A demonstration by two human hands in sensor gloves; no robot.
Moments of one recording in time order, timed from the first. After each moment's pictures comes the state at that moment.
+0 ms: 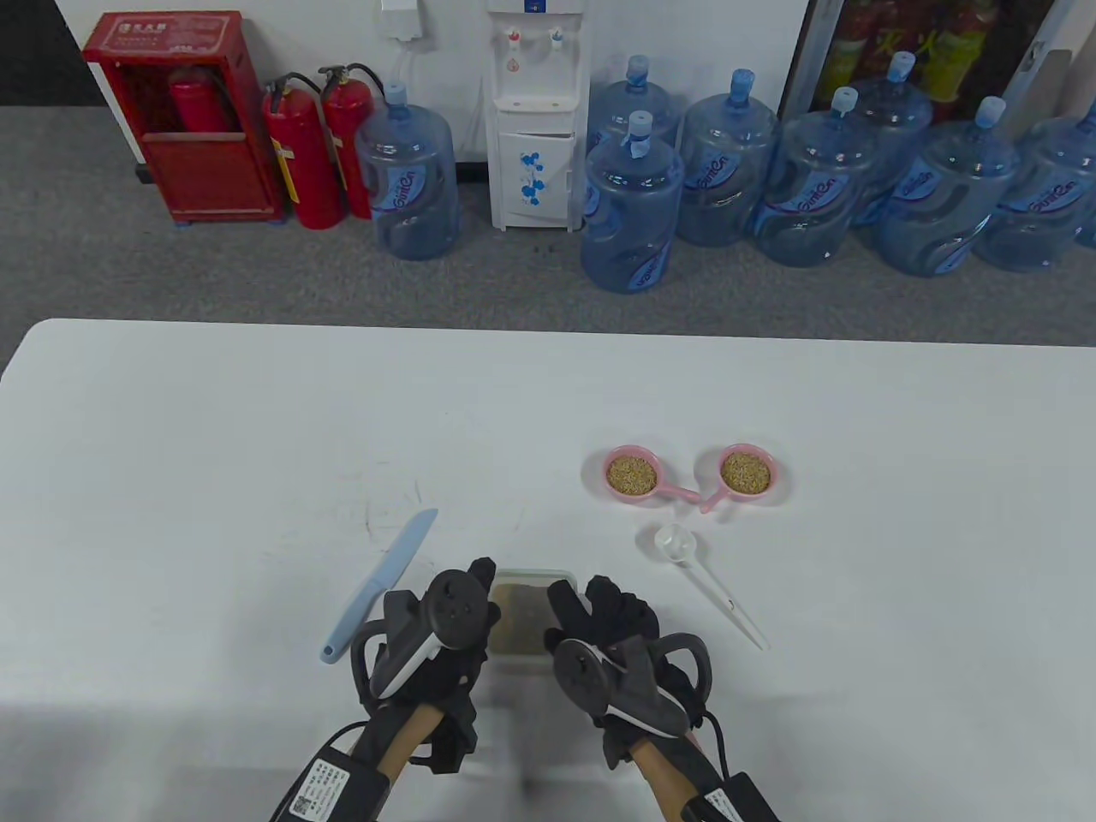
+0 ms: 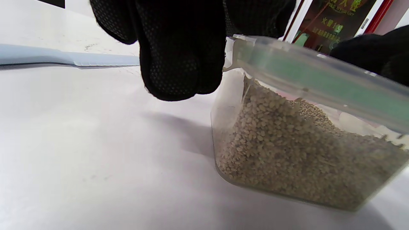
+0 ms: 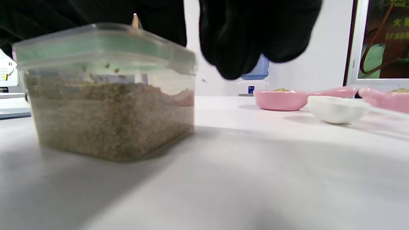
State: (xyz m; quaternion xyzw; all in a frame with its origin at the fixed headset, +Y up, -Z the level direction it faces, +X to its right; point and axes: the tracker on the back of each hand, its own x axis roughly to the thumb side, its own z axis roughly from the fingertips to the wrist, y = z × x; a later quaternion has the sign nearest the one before) left_hand -0.141 -0.728 -0.275 -0.10 -0.02 0.15 0.98; right_hand 0.047 -0.731 -0.245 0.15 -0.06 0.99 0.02
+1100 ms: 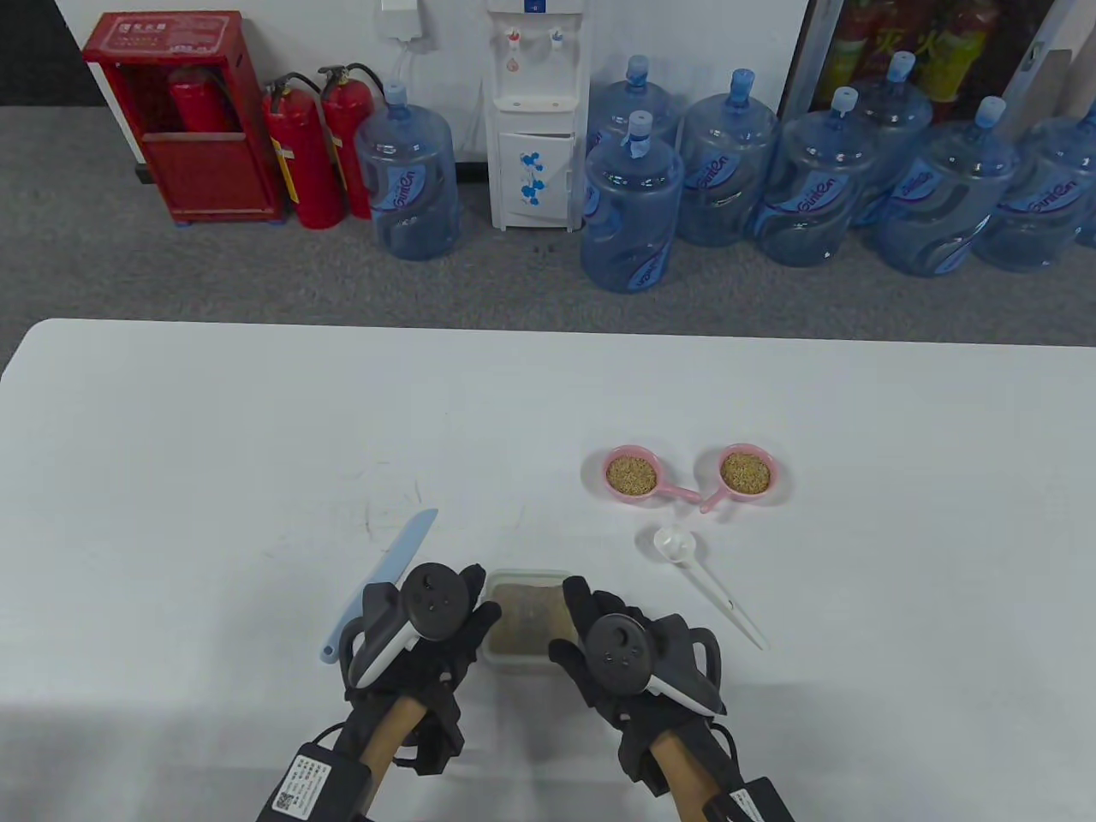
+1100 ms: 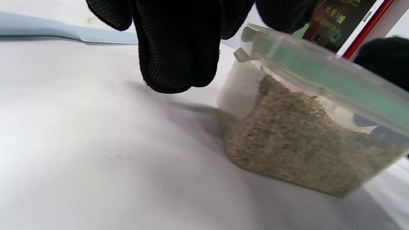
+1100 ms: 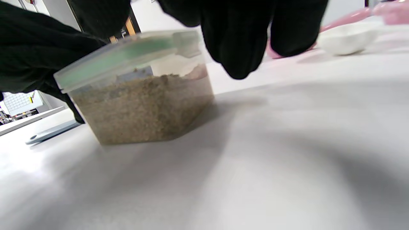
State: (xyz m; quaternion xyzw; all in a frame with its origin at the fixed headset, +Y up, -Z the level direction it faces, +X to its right) left_hand -0.161 -0.734 -0.281 -0.14 -0.03 0.18 0.97; right_hand 0.075 -0.731 -0.253 0.17 0.05 0.97 0.14
